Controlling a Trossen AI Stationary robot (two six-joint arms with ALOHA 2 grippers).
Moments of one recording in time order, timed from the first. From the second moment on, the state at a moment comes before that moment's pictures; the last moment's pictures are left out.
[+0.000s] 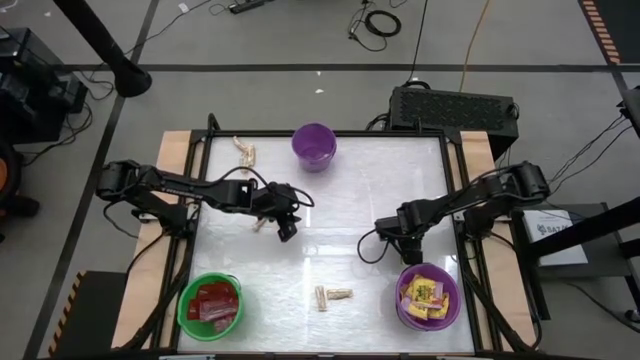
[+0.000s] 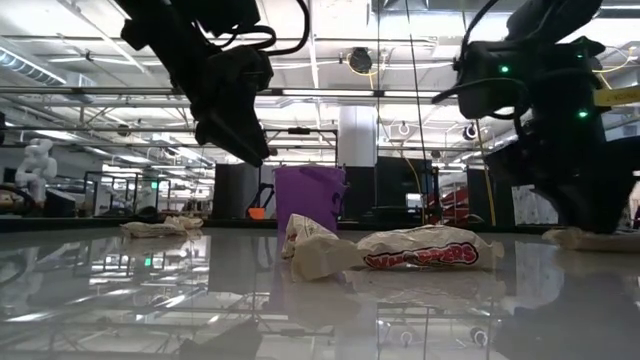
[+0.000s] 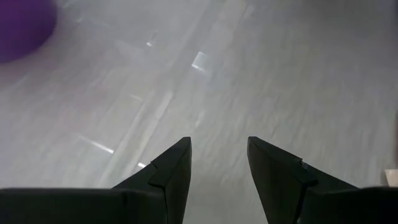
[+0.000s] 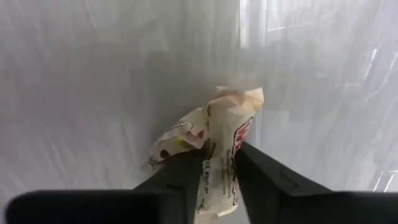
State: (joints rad) left arm 0.02 1.43 0.85 -0.28 -0.08 -0.41; right arm 0.13 1.57 0.74 -0.84 -0.02 0.26
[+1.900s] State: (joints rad) left arm 0.07 1.11 0.91 -0.70 -0.26 -0.40; right arm -0.41 2.09 1.93 -0.58 -0.04 0.13
